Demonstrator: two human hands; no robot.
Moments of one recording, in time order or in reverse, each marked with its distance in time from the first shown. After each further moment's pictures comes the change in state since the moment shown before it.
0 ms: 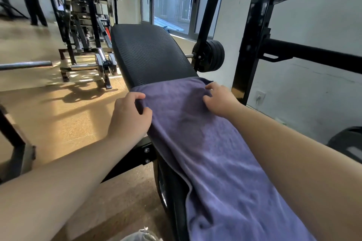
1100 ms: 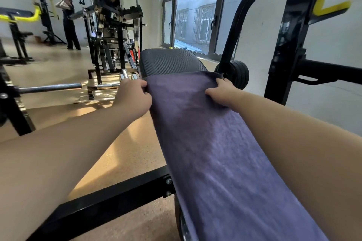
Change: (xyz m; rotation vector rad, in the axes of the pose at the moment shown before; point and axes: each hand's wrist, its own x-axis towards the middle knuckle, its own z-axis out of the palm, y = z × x) left_hand 0.145 -0.009 -0.042 0.221 0.030 0.062; right_hand 0.126 -0.079 0.010 0.163 -0.064 0.009
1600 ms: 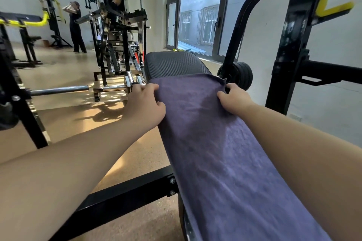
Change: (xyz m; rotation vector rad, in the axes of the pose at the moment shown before) left_hand -0.030 0.007 0.005 0.016 -0.023 0.064; right_hand -0.020 0.023 0.000 -0.009 0.179 0.008
